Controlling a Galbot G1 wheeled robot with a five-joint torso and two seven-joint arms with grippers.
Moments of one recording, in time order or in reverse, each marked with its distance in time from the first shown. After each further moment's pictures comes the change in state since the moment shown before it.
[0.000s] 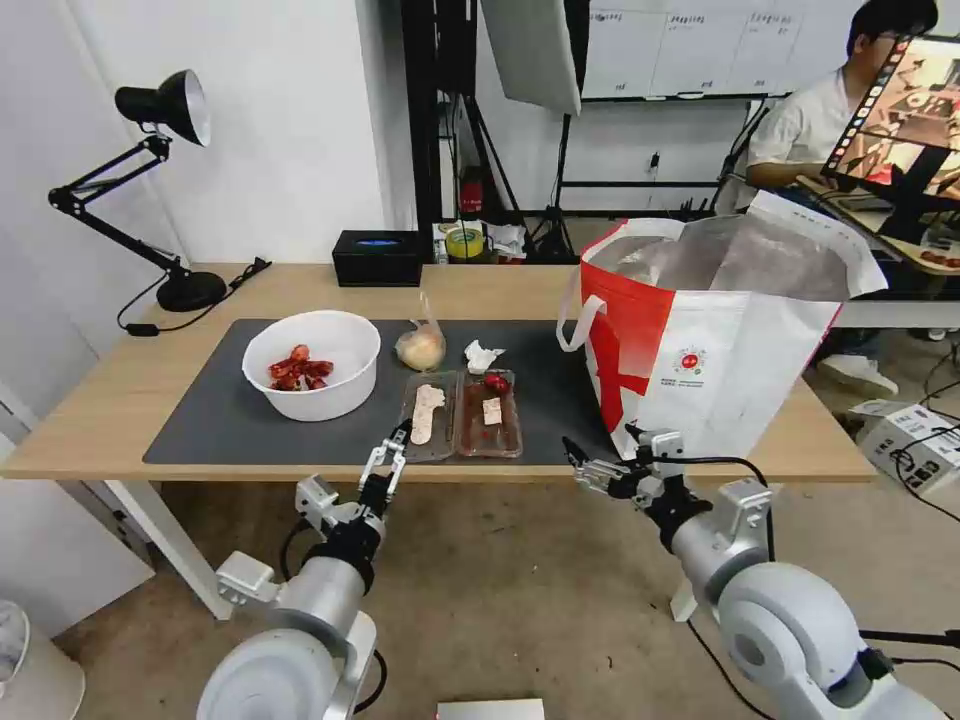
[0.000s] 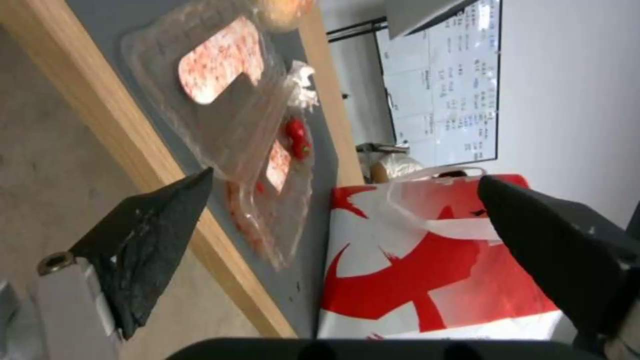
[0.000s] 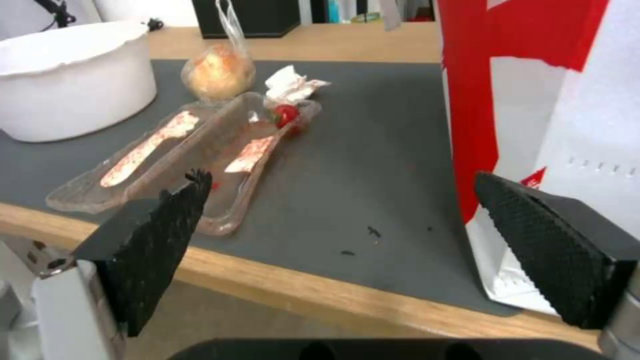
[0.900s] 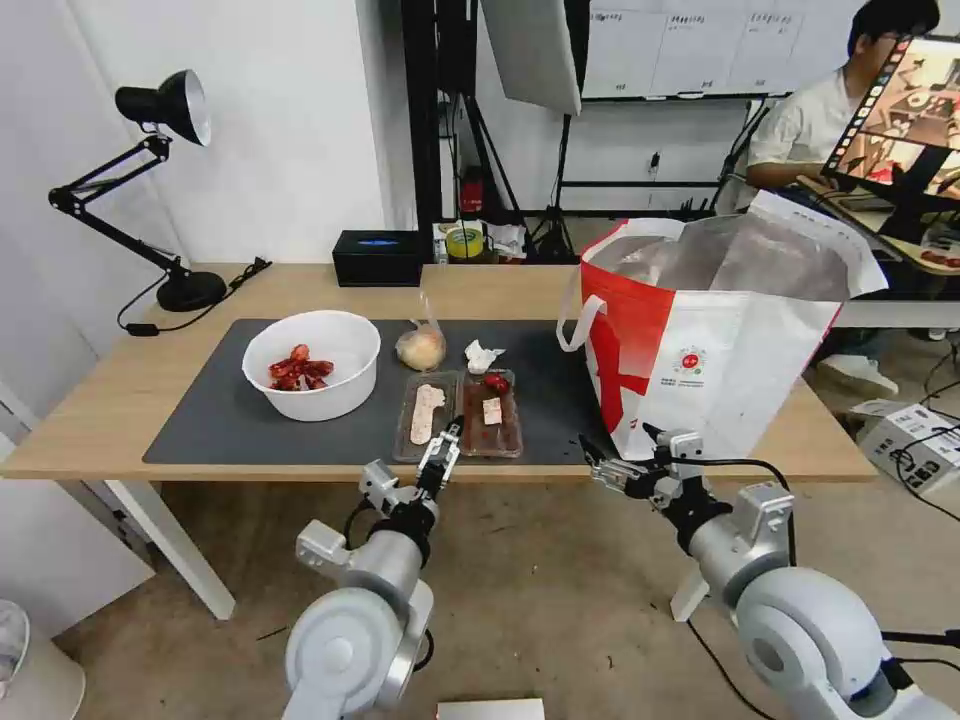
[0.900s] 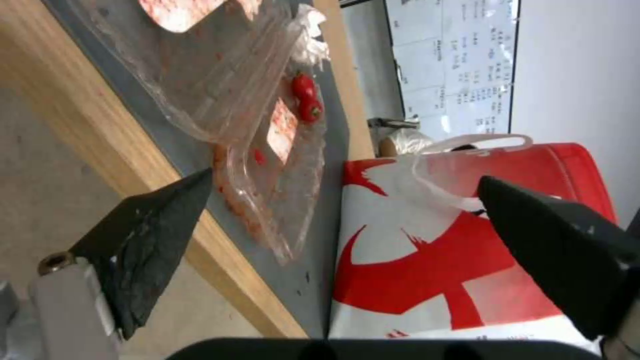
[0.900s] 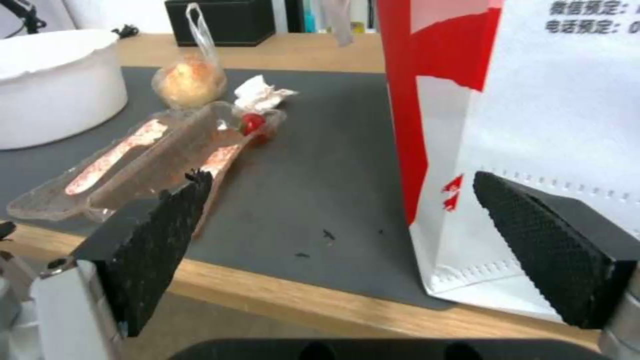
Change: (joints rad) left arm -0.180 -0.010 0.112 0.167 -0.006 -0.023 -0.039; right arm -0.049 -0.014 0.076 0.020 0.001 0.014 -0.002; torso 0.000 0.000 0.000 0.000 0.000
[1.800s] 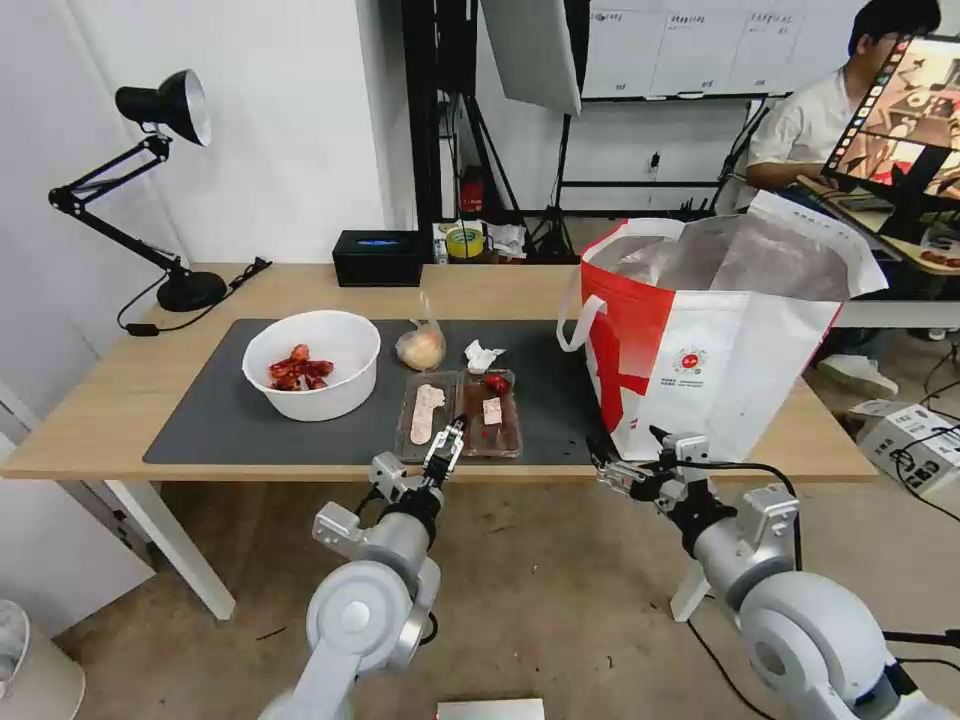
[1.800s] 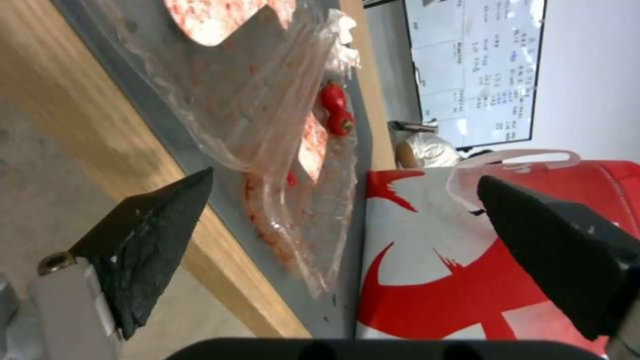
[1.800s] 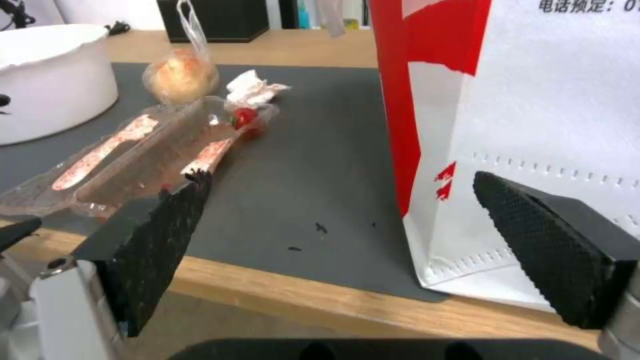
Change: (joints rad) left arm -0.062 0.010 0.001 0.073 -0.030 -0.015 -0.025; right arm -0.004 0.013 -0.007 -0.014 -0.018 0.009 0.000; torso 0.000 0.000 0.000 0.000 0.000
